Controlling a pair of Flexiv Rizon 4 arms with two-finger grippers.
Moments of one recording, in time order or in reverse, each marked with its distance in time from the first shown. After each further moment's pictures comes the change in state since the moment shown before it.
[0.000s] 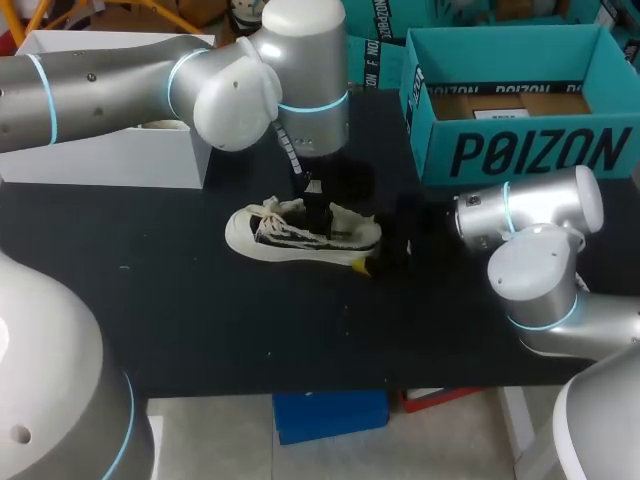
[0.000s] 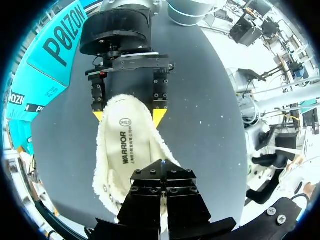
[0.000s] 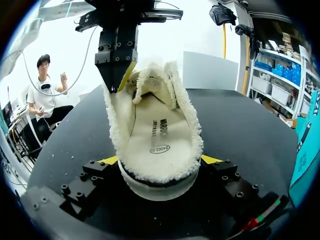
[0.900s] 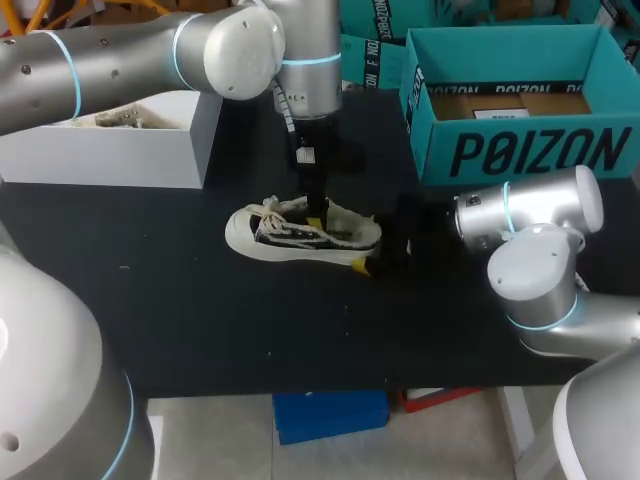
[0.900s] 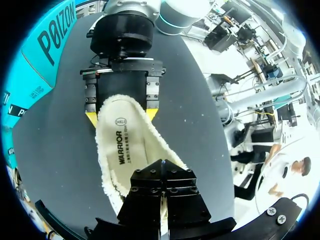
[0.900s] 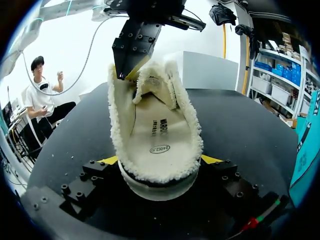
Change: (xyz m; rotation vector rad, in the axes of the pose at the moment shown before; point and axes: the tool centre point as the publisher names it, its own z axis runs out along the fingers) left arm -0.009 0.007 -0.012 0.067 0.252 0.060; right arm 0.000 0.000 0.000 0.000 0.000 0.000
